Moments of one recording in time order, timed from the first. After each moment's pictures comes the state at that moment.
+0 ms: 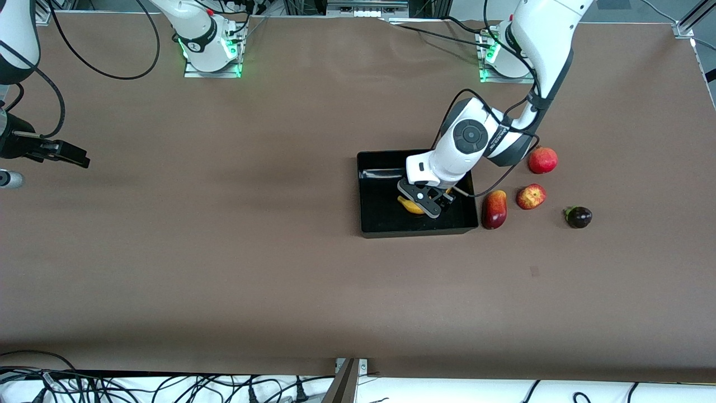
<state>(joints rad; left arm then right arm) -0.31 0.50 -0.24 -1.97 -0.01 2.53 0.18 -0.02 0.10 -0.10 -1.69 -0.05 1.71 0.00</state>
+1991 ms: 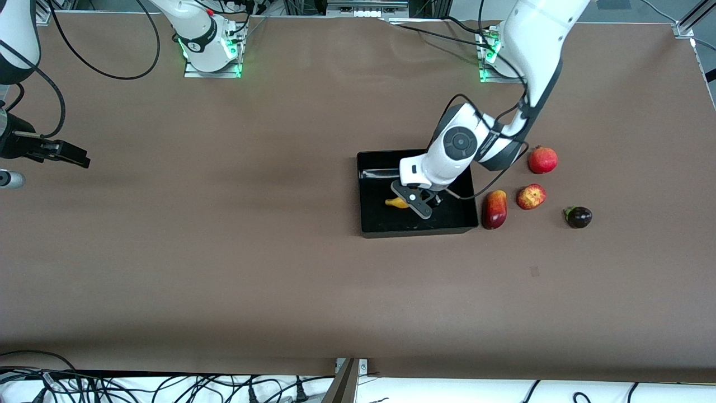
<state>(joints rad) -0.32 0.48 -0.24 -1.94 -0.01 2.45 0.19 -0.02 0.10 -0.10 -1.69 -0.05 1.71 0.00</state>
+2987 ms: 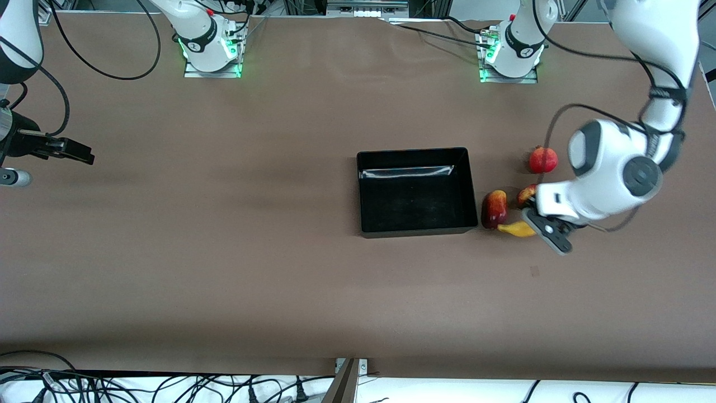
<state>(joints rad) 0.09 0.48 -0.14 -1.80 -0.05 2.24 0.88 -0.02 0.10 -0.09 -1.69 -0.05 1.68 0.00</state>
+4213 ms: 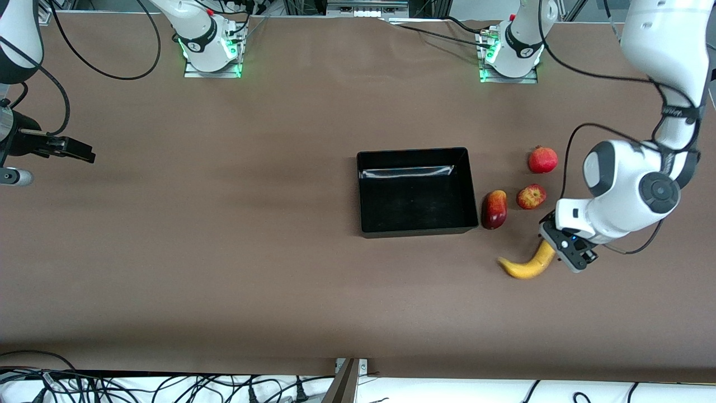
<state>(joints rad) 0.09 0.48 -0.11 -1.76 0.02 2.28 0.95 -0.02 0.10 -0.09 -1.69 -0.05 1.66 0.00</state>
